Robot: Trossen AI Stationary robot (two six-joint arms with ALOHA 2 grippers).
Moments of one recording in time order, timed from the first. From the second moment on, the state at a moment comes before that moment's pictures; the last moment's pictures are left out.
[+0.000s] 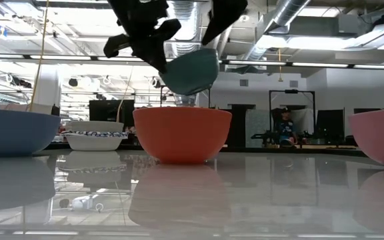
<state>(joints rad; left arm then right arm) 0.26 1.46 1.28 -0.64 -0.09 1.14 -0.15 1.70 1.83 -0.96 0.18 -0.36</state>
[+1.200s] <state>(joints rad) 0.70 1.41 1.27 -1.06 -0.29 0.19 -0.26 1.46 1.81 -1.07 0.27 -0.24</state>
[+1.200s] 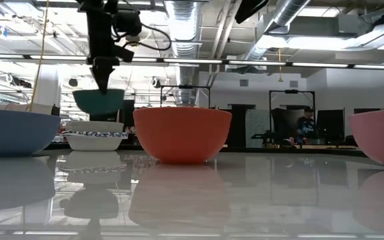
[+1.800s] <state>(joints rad) 0.75 1.41 1.11 -0.92 -0.23 0.28 -0.26 1.46 1.81 -1.07 0.26 -0.23</state>
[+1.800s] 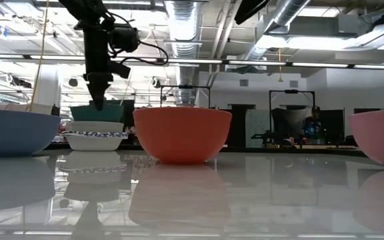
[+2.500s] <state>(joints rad) 0.75 1.41 1.11 -0.94 -0.24 0.36 -0.26 1.46 1.81 -1.12 0.26 -0.18</state>
